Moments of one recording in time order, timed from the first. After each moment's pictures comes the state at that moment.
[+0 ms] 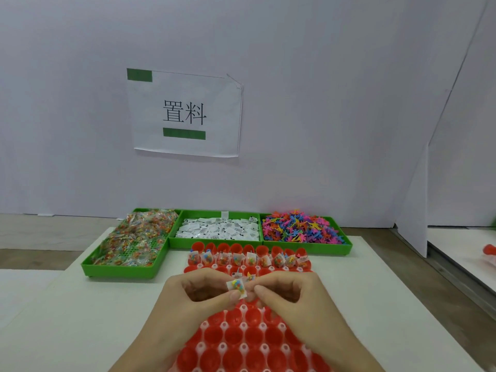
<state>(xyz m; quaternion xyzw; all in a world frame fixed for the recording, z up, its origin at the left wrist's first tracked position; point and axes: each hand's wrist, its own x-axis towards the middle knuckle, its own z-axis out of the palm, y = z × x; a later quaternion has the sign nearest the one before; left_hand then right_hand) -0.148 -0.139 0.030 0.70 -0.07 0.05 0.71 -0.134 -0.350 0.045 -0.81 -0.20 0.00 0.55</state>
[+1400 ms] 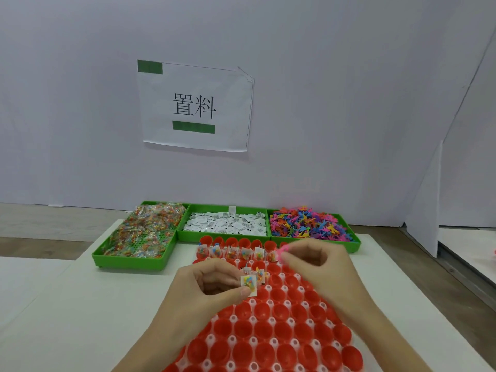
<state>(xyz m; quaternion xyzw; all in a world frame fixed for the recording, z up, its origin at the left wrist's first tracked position) -0.146 -0.134 0.027 0.72 -0.08 0.07 0.69 -0.094 -0.371 0.048 -0.81 -0.16 -0.08 0.56</state>
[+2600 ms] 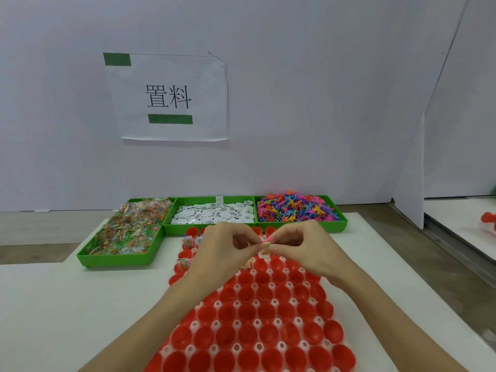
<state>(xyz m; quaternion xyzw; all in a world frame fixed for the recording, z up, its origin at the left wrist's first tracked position) -0.086 -0.188 0.045 0.88 -0.17 0.17 0.42 -0.071 -0.392 0.049 -0.84 -0.19 -0.01 0.50</state>
